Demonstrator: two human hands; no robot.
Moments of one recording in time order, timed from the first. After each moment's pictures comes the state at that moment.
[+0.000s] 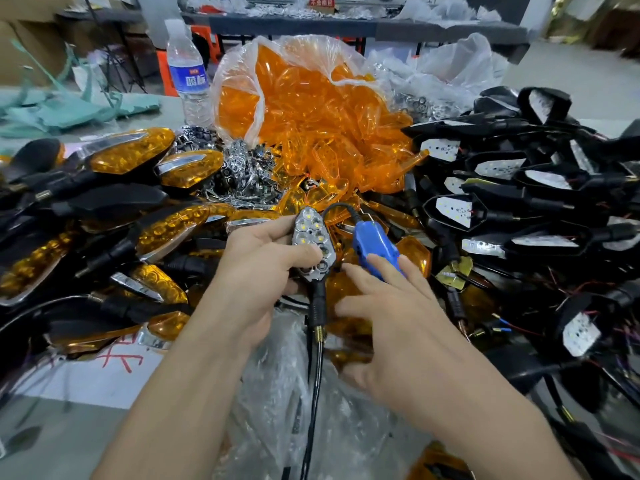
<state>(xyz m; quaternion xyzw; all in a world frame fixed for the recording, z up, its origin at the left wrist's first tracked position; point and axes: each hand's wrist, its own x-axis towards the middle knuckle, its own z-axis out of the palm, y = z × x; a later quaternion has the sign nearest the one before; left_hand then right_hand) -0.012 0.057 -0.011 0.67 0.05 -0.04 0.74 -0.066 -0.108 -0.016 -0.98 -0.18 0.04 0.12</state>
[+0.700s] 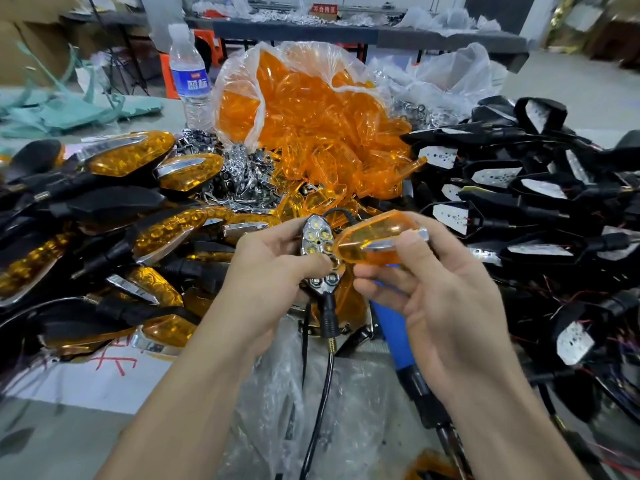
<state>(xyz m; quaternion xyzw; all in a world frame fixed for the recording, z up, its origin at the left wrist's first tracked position) -0.017 0.048 -0.013 0.69 0.01 -0.03 0.72 -0.055 -0.120 -0.011 -0.53 0.02 -0.07 0.84</state>
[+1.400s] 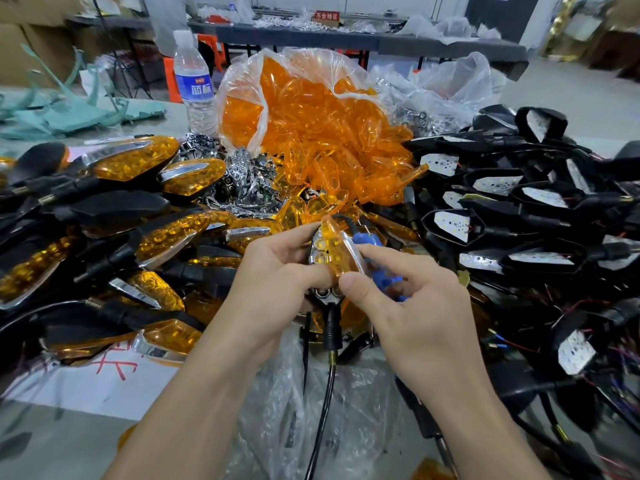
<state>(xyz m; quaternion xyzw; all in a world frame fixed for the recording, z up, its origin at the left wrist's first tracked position) -0.019 0.049 -0.013 0.69 -0.04 -0.04 0.72 -0.053 -0.116 -0.029 -0.82 -0.07 -0.18 0.54</state>
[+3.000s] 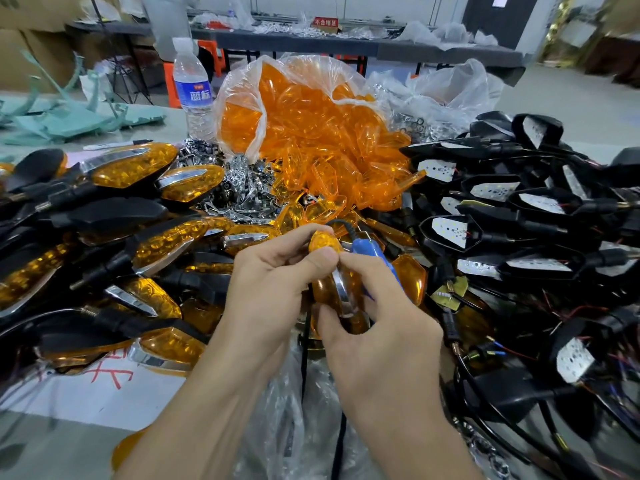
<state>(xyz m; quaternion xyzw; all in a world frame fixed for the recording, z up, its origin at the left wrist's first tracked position) -0.020 0.041 -0.019 0.59 -0.02 0.03 0.80 -0.071 -0.075 -0.035 -0.83 -0.07 -0.28 0.47</state>
